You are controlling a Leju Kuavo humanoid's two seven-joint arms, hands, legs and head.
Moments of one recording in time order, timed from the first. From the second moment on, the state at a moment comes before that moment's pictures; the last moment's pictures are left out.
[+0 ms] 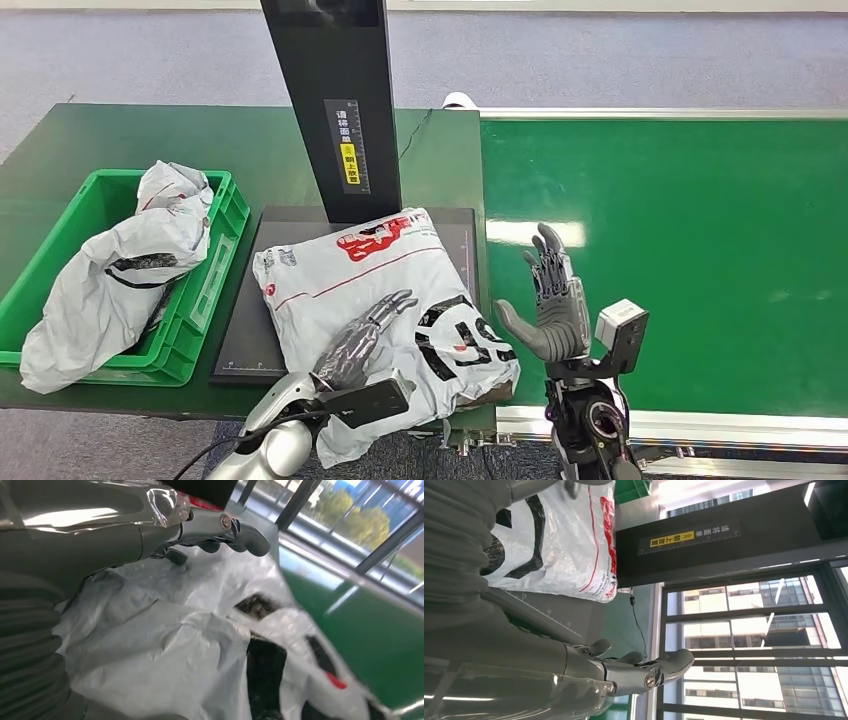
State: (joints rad) left arm -0.22 -0.07 -0.48 -1.22 -0.74 -0.13 -0.22; right arm -0.17 0.07 0.16 -1.25 -0.14 0.10 -0.48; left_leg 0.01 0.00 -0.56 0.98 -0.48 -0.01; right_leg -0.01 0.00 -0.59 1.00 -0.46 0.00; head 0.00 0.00
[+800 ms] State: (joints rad) left arm -0.26 -0.07 -0.51 -1.12 -0.79 -0.16 -0.18; right arm -0.12 0.08 0.12 -1.31 -0.12 0.09 -0.47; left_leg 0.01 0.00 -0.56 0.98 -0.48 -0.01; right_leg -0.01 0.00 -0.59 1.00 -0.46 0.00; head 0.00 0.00
